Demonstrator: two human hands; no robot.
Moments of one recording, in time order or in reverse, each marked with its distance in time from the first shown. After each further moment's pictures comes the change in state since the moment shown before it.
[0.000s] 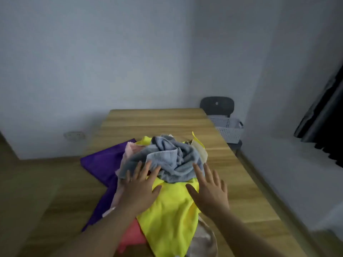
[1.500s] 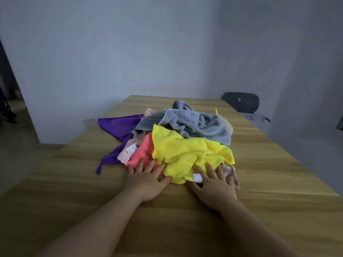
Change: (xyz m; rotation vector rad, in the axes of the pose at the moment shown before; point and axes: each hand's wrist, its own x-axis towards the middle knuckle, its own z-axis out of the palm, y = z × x) left_hand -0.052 -0.036 0.142 0.023 -0.205 -0.205; right_hand -0.013 0.036 0.170 -0.221 -0.112 -0.105
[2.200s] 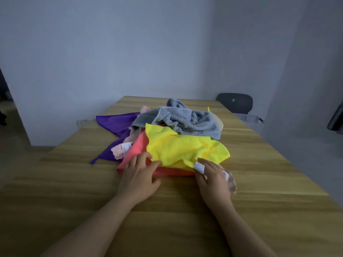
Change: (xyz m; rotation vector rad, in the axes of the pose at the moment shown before) left_hand 0.003 0.003 0.000 -0.101 0.466 0.174; right_hand -0.006 -0.001 -0.011 0.575 0.591 -0.170
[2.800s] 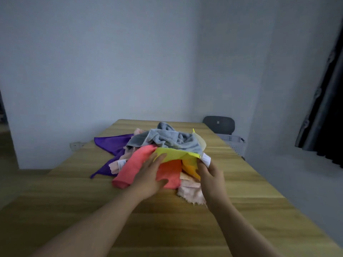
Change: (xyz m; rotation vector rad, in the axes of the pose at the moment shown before) left_hand -0.001 0.061 -0.058 -0.489 -0.085 0.015; right_hand -0.015 -0.068 -0.088 0.656 0.088 0.289
